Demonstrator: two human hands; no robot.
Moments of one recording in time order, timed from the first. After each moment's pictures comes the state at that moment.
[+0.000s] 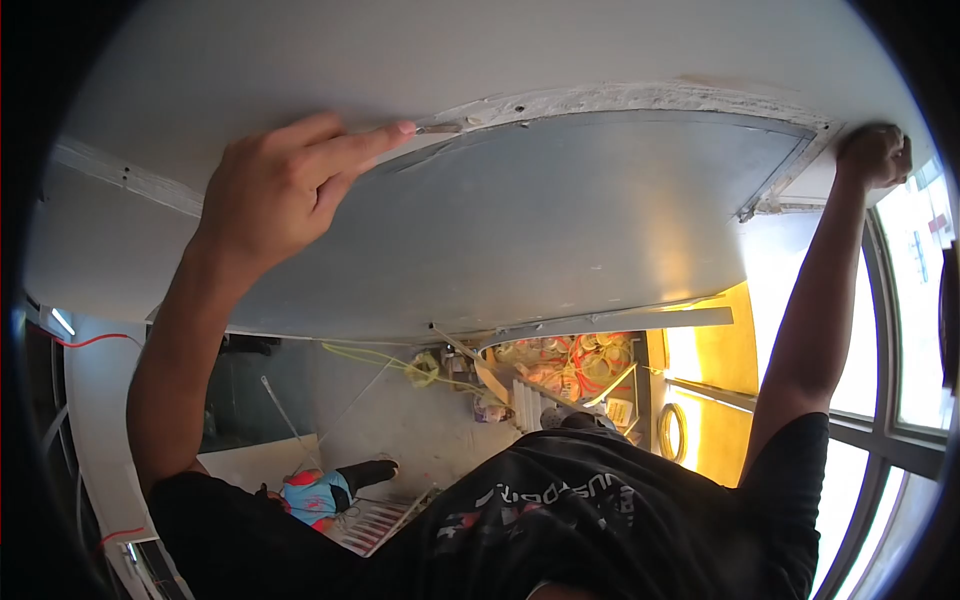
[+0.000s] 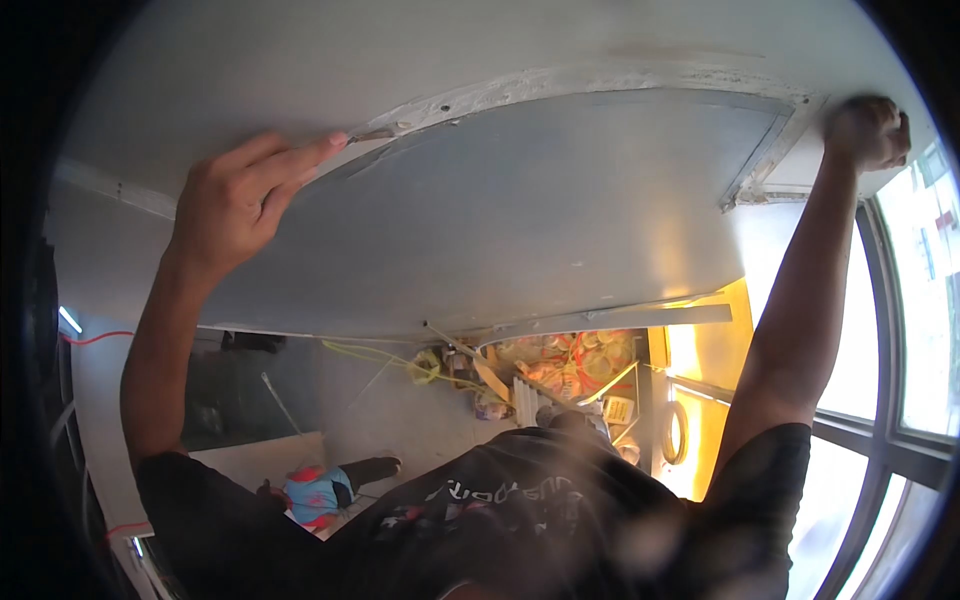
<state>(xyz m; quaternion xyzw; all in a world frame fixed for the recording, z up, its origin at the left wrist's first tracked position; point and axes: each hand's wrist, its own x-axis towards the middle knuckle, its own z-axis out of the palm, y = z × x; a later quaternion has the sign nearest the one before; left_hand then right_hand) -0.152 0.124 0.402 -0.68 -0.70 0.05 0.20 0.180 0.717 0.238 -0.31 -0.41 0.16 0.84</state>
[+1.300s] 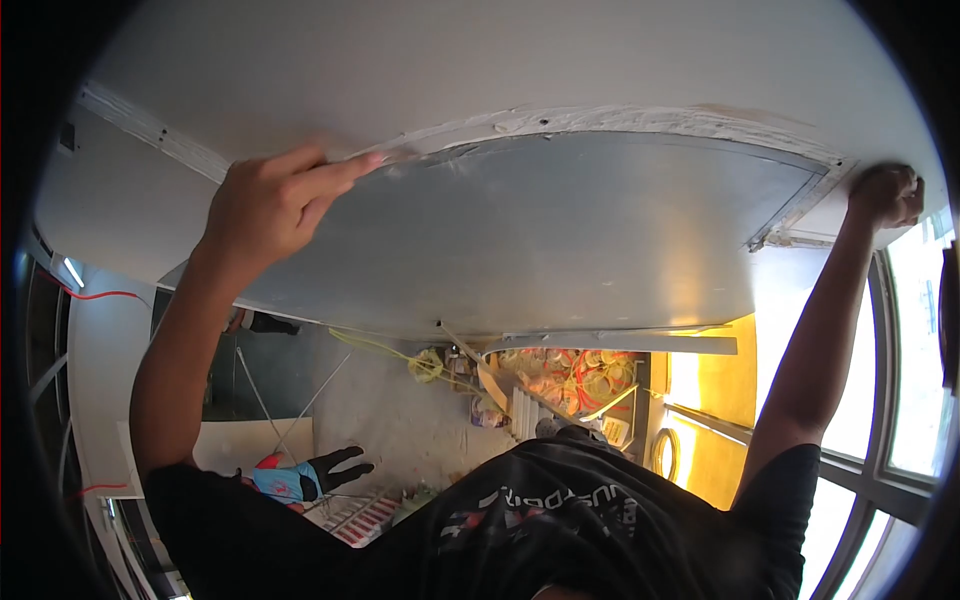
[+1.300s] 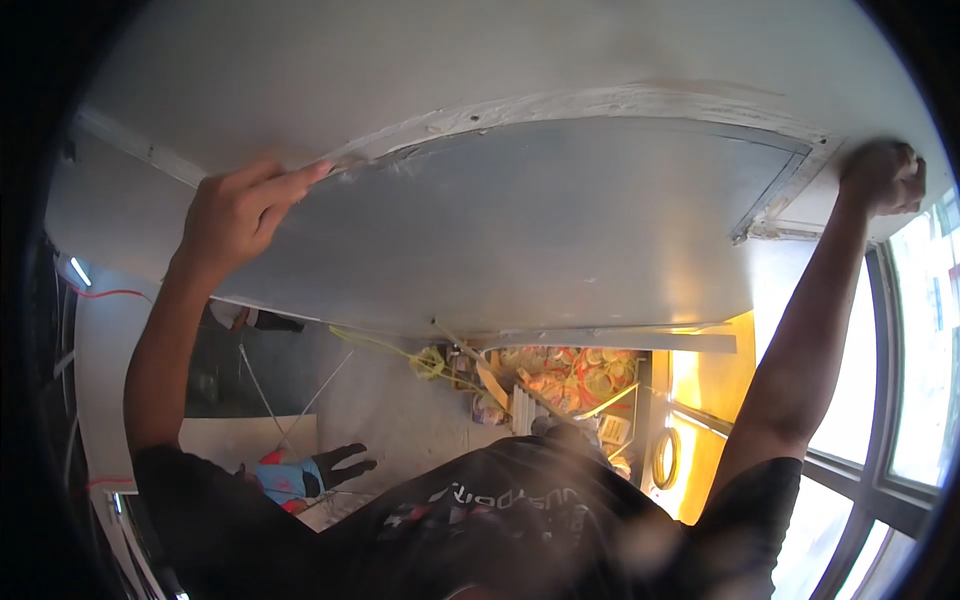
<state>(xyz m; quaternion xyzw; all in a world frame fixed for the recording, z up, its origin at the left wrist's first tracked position) -0.165 0.082 0.401 -0.67 -0.72 0.04 0.19 0.164 0.670 0.259 -0.37 -0.39 0.15 0.83</state>
